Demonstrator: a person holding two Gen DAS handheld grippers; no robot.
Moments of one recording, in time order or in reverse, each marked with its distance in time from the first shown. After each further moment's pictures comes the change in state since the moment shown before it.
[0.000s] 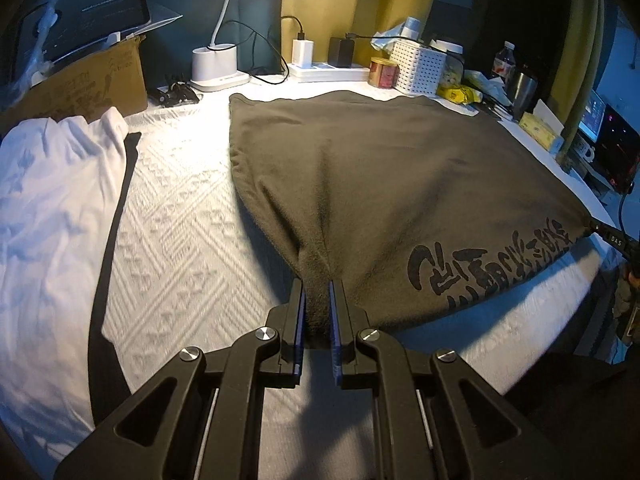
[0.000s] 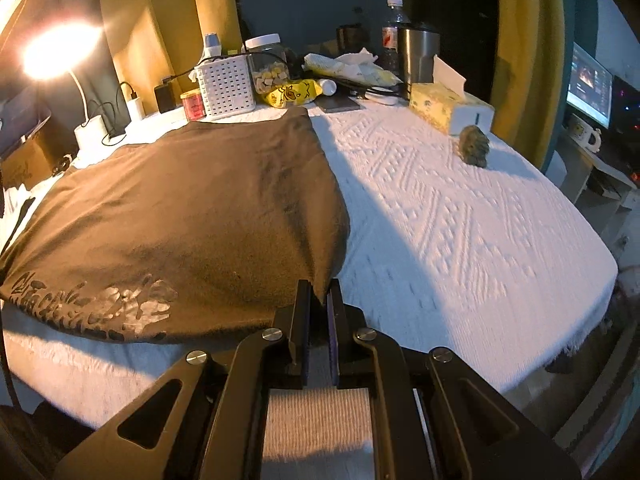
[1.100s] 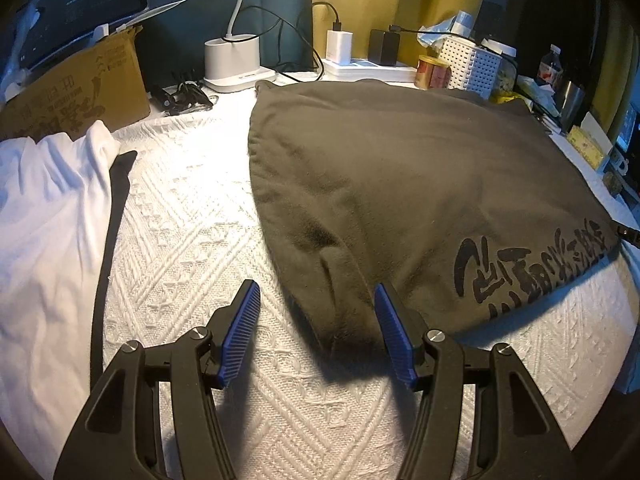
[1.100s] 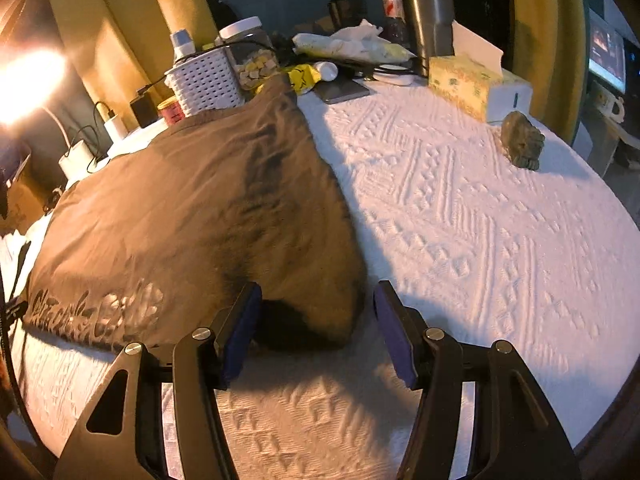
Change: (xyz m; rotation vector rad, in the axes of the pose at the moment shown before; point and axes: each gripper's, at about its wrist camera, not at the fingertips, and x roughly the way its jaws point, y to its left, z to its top) left arm 0.066 0.031 0.057 -0.023 0.012 0.098; right arm 0.067 -0.002 0.051 0.094 0.080 0.076
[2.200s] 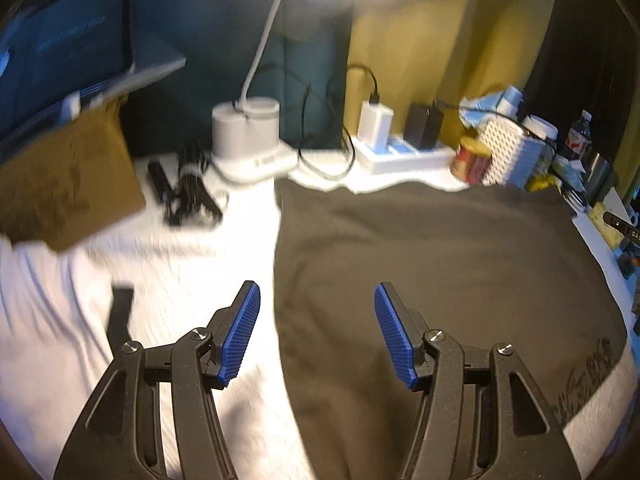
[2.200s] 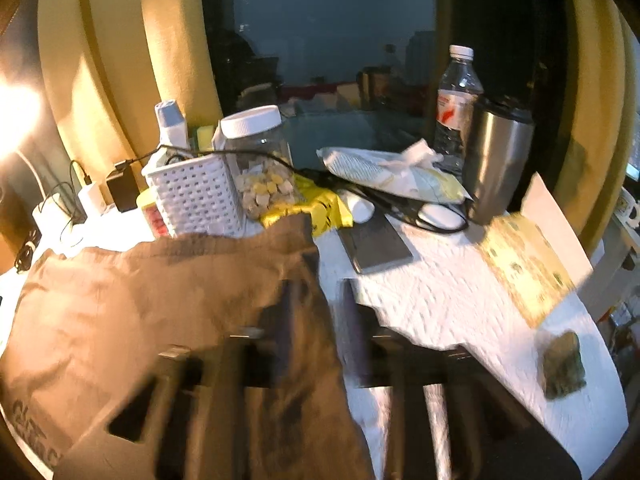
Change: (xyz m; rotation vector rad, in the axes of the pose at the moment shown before) left arm 0.030 0.036 0.101 -0.068 -0.105 -0.009; right arm 0.055 0.033 0.151 -0.121 -0.177 -0.052
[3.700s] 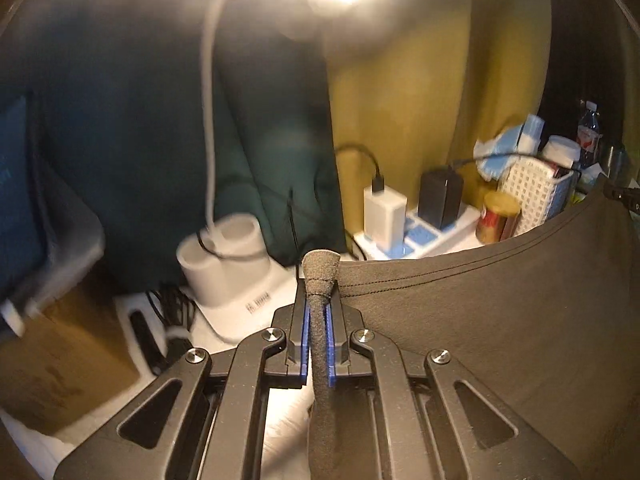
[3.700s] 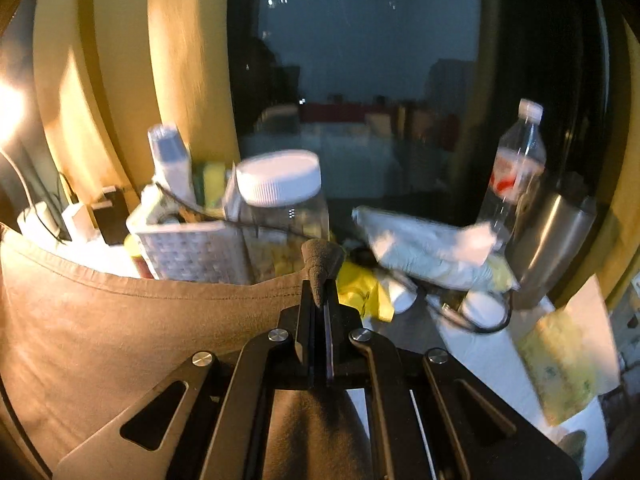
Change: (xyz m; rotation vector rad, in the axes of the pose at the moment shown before) left arm 0.059 -0.016 0.100 0.216 -0.164 0.043; right arm 0.069 0.036 0.068 -0.110 -0.051 0.002
